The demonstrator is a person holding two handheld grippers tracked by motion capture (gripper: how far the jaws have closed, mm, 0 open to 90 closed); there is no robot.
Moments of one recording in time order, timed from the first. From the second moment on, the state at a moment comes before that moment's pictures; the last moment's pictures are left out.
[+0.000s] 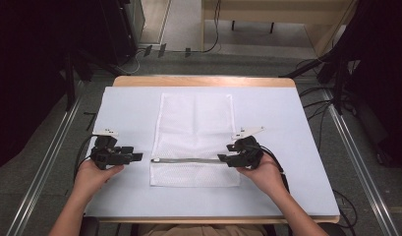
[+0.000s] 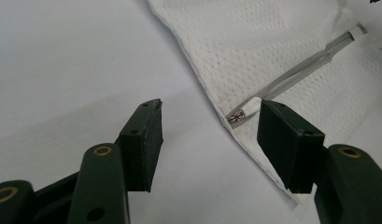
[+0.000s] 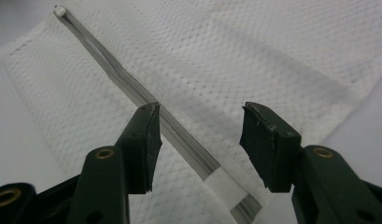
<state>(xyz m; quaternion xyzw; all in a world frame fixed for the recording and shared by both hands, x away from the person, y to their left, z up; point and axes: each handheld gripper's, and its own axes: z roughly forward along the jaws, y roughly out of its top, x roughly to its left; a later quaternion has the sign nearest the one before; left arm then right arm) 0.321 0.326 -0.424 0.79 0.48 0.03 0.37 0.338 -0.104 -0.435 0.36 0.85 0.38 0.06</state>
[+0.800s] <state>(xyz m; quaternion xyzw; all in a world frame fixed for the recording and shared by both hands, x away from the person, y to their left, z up) 0.320 0.328 -0.425 0.79 0.48 0.03 0.37 0.339 -0.049 -0.428 0.31 0.87 0.38 0.04</state>
